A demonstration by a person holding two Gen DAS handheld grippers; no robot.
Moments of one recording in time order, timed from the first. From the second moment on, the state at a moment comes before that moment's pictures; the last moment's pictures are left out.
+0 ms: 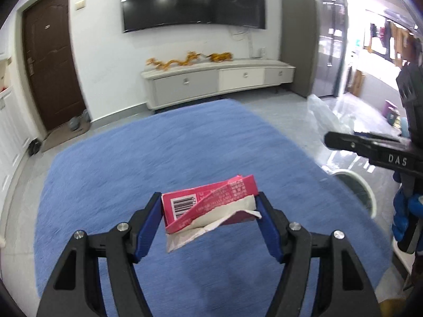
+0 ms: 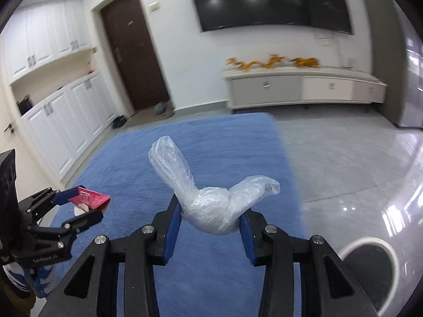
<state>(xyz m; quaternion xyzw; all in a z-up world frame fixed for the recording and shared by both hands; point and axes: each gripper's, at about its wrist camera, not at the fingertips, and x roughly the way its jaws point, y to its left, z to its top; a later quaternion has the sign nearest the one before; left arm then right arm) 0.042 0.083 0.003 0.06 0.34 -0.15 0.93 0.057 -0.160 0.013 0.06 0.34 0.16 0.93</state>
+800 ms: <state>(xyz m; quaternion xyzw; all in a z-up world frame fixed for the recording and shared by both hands) 0.090 -0.267 -0.033 0.04 0.43 -0.39 0.81 0.018 -0.430 -0.109 0.18 0.44 -0.12 0.87</state>
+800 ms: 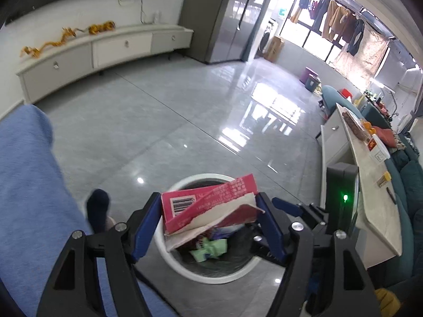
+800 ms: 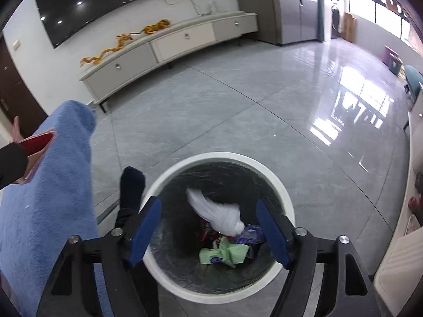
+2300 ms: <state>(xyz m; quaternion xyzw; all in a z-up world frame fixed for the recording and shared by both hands) -0.037 -0.034 0.036 0.05 0.24 -0.05 0.97 -0.089 -0.245 0.016 0.05 0.27 -0.11 0.95</state>
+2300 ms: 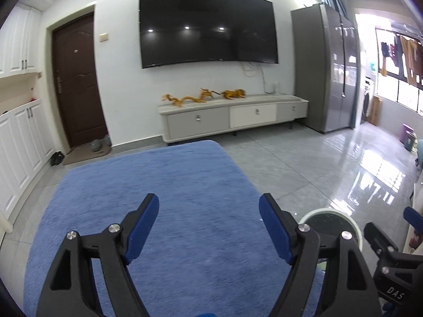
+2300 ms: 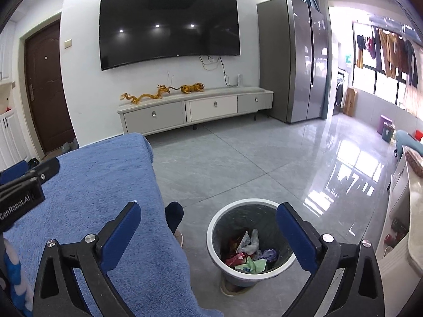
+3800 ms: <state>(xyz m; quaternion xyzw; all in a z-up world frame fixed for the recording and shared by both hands) -0.095 0.021 0.056 0.01 0.18 -0.02 0.98 -0.134 -0.209 0.035 0.04 0.21 -0.12 0.97</state>
